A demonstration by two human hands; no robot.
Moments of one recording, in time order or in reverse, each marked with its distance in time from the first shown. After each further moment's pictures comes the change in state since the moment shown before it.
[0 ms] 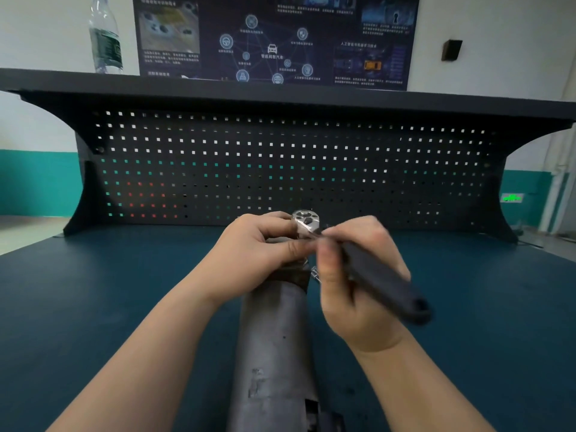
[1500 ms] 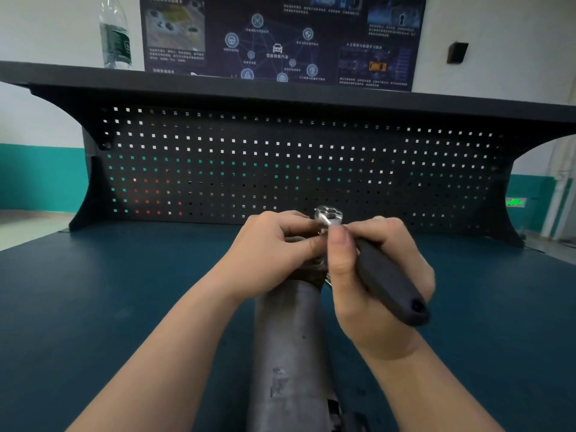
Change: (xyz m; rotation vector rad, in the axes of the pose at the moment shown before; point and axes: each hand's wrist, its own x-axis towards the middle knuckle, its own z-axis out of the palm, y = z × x) left_hand 0.003 -0.002 0.002 0.113 0.034 -0.006; right_hand 0.005 -0.014 0.006 -0.017 0.063 0.080
